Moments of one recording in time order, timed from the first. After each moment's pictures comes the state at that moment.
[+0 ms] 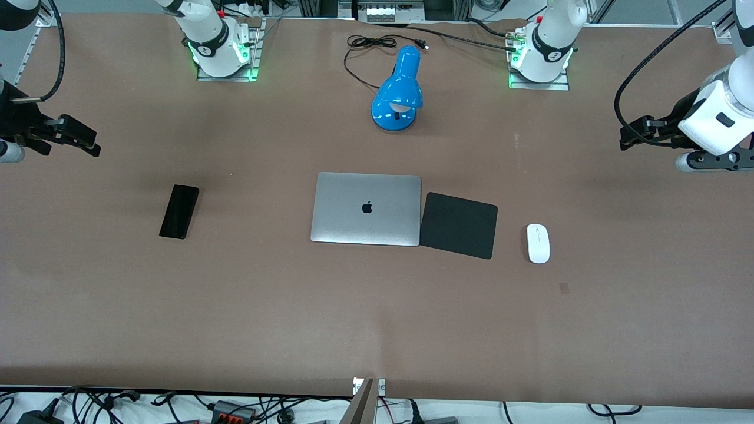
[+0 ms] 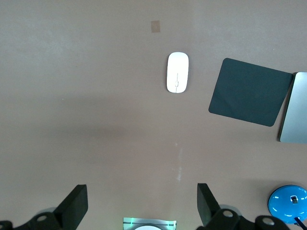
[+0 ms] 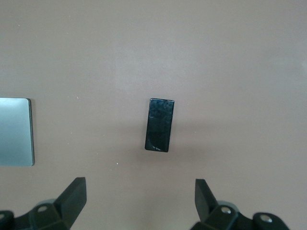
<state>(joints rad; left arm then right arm) 0.06 0.04 -0.11 -1.60 0.02 1.48 -0.09 -0.02 -0.04 -0.02 -1.73 0.00 1.71 -0.03</state>
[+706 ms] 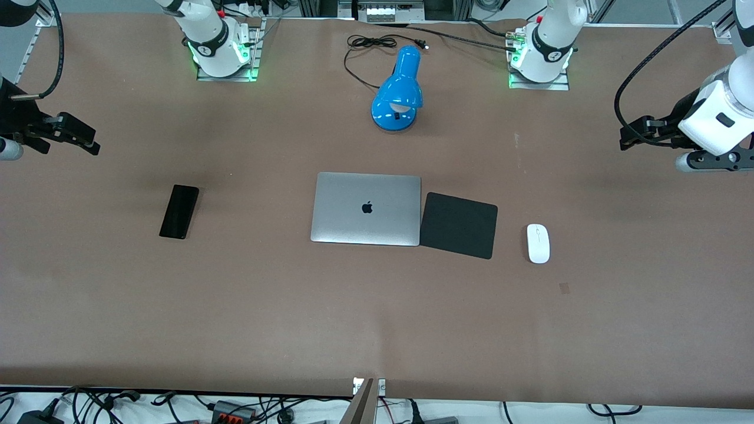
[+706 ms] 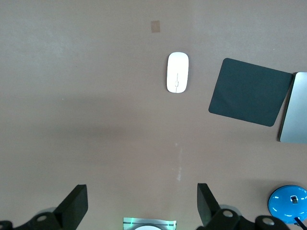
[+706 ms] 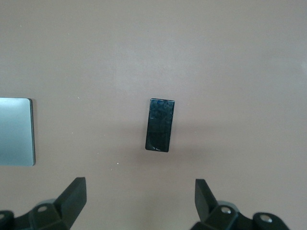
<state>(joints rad) 0.06 0.04 -0.11 -1.60 0.02 1.48 -0.09 -0.02 -0.04 -0.02 -1.73 0.00 1.70 -0.03</state>
